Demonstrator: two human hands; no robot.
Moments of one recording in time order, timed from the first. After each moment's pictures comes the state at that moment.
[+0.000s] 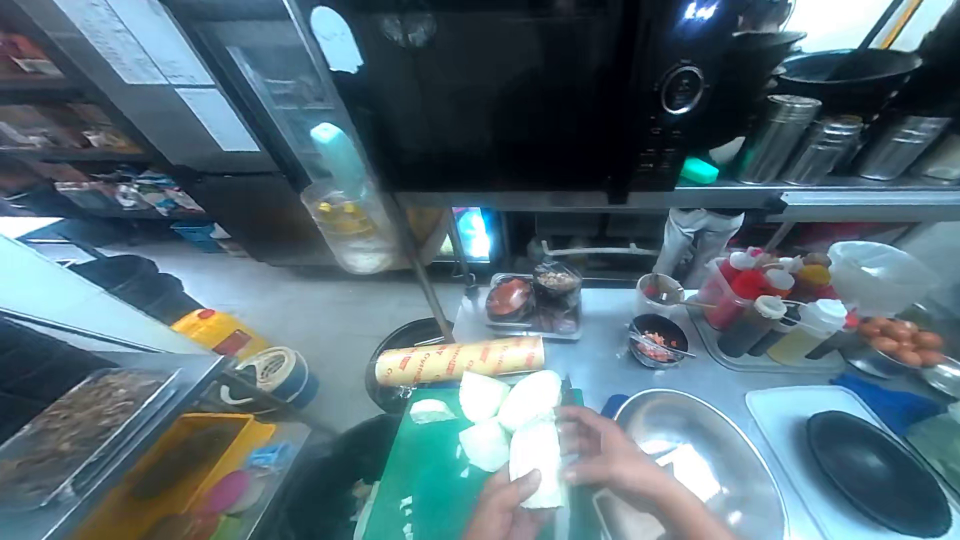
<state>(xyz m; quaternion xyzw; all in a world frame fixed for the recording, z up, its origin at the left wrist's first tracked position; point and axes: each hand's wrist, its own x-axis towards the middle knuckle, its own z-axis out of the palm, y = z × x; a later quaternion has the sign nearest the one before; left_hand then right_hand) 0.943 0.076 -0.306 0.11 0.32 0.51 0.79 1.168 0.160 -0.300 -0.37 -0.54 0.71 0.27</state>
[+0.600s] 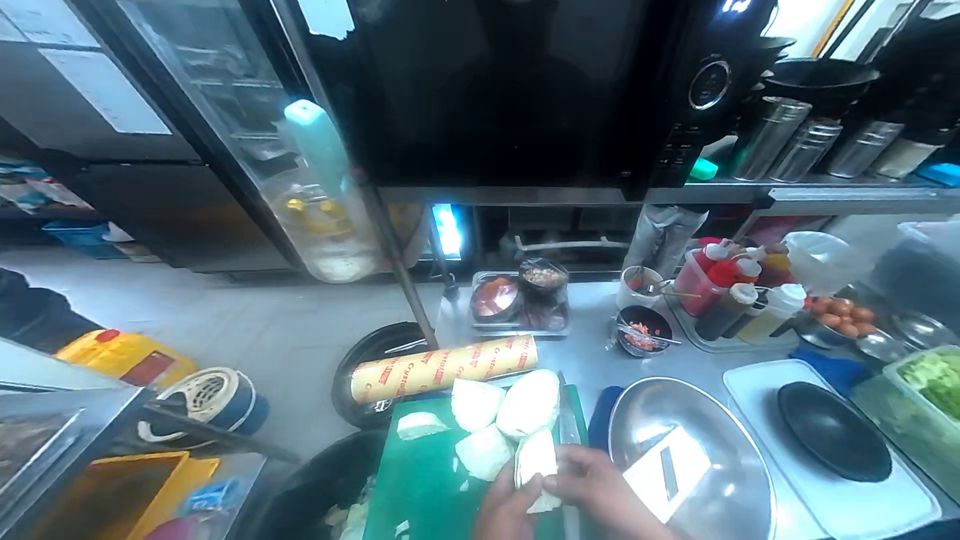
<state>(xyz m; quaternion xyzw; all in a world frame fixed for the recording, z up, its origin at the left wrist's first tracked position) 0.917 0.087 -0.338 0.17 0.40 0.50 0.75 1.106 0.116 -0.347 -0.47 -0.42 0.69 0.34</state>
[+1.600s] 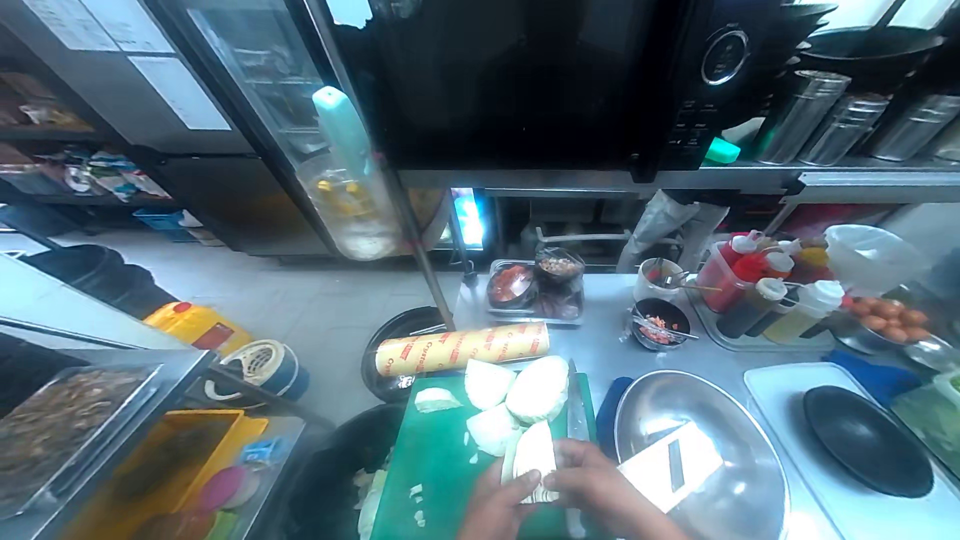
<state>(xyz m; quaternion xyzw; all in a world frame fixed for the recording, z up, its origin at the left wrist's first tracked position) 0.905 0.069 -0.339 0.16 0.48 0.46 0.73 1.106 0.112 -0.355 -0.39 -0.36 0.80 0.28</state>
